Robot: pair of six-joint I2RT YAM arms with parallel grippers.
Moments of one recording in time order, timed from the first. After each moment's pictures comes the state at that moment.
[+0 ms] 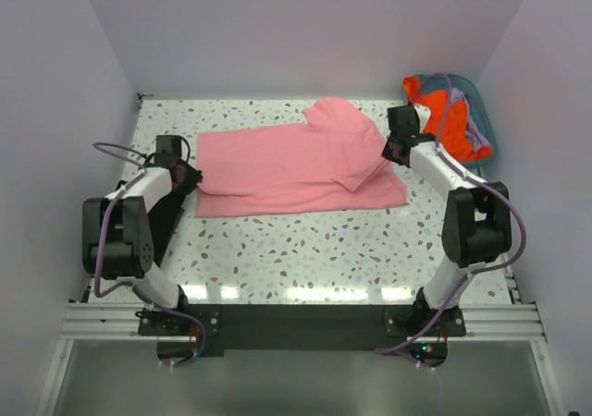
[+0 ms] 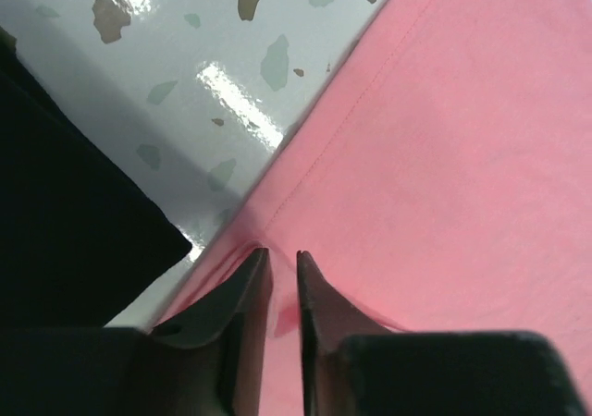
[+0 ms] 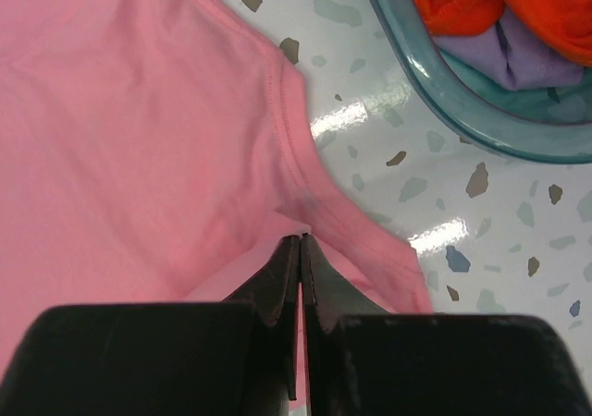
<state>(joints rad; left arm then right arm) 0.05 1.64 0.96 -0.30 -0.08 -0.87 0.19 1.74 1.30 -0.41 0.39 0.52</state>
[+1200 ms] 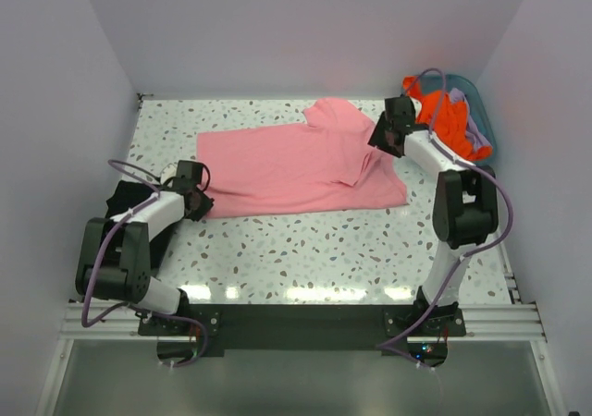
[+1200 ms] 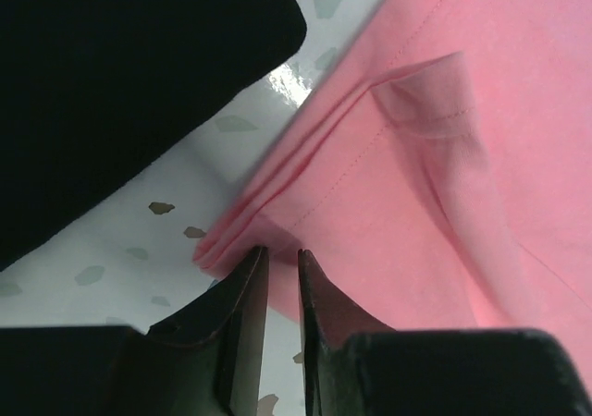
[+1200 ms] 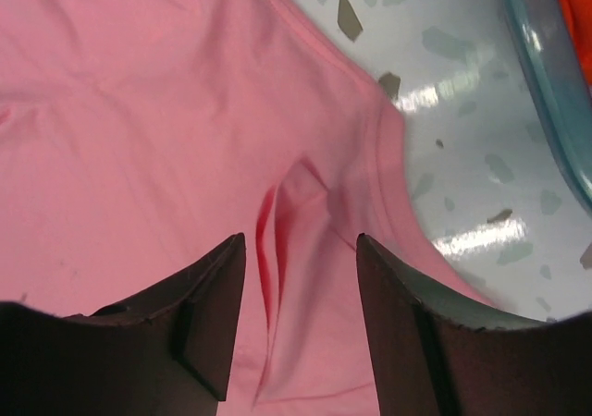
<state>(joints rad) -0.11 1.48 0.72 -0.32 -0.24 -0.93 0.16 1.94 1.49 -0.39 0.22 0.53</state>
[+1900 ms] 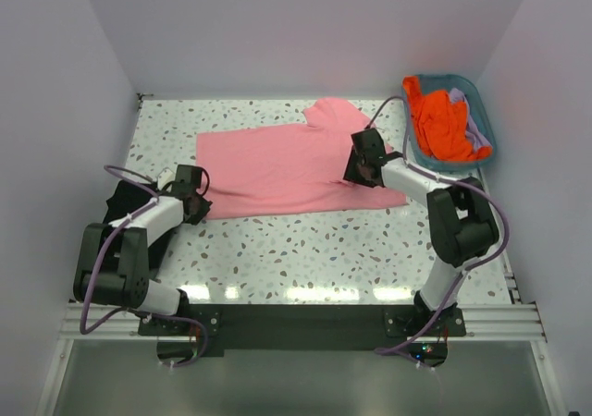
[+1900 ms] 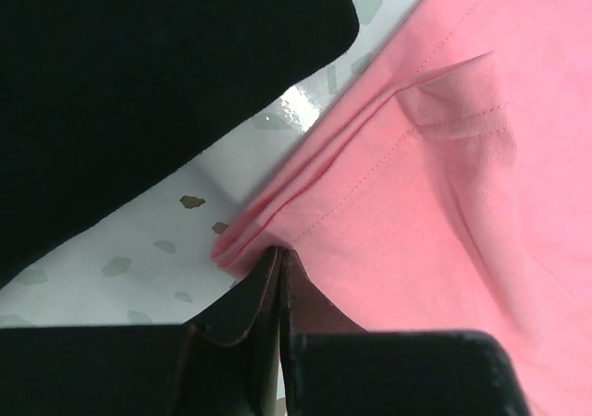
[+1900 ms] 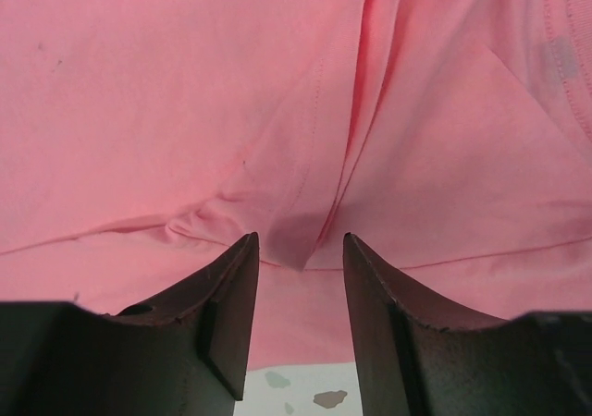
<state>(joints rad) -0.11 1.45 0.68 -0.31 -0.29 -0.97 0.38 1.78 1.16 -0.31 0.22 0.59</state>
